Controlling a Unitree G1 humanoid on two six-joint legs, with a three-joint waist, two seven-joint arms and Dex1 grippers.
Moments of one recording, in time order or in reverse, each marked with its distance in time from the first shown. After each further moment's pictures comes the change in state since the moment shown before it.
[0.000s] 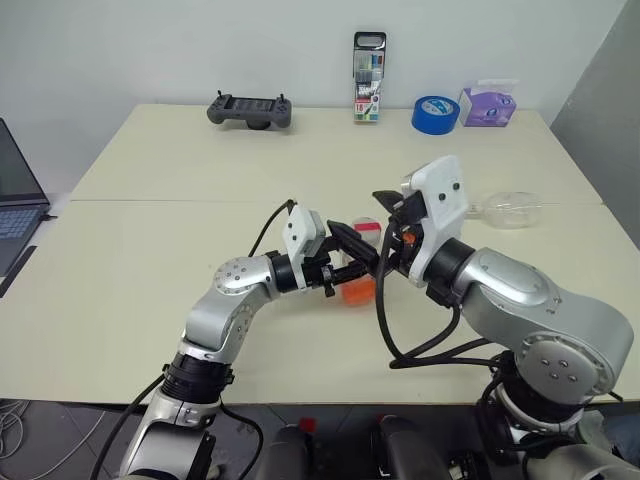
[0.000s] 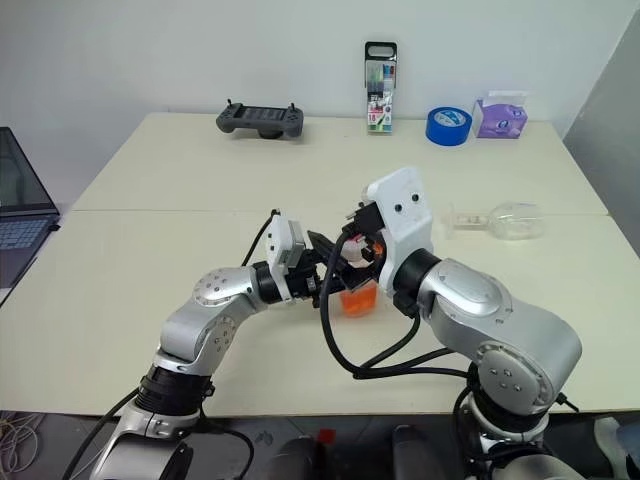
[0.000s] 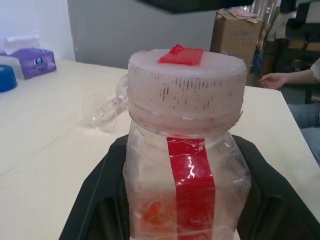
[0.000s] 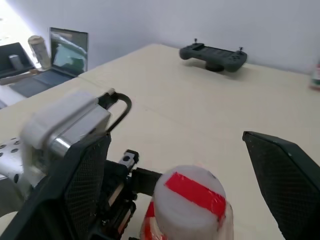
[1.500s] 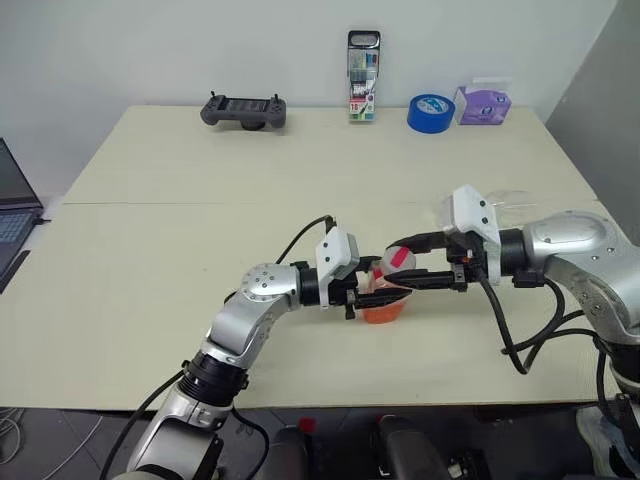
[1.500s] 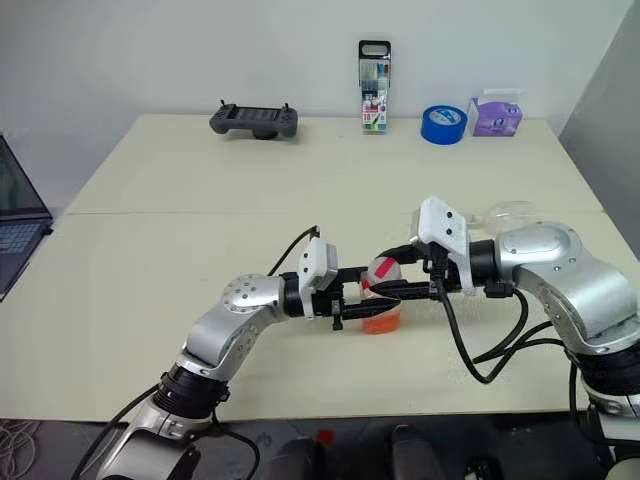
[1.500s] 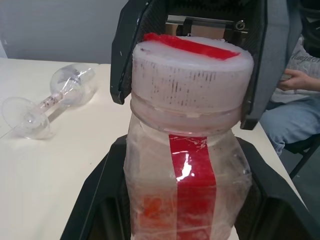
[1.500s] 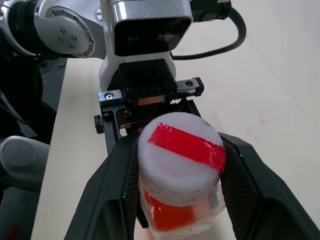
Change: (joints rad) left arm -0.003 -0.018 -0.139 -0.002 0.051 -0.027 -0.068; right arm 0.011 -0.735 0.209 0.518 -0.088 -0.740 1.148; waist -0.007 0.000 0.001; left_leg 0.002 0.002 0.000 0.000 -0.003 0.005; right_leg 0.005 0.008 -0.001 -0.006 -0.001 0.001
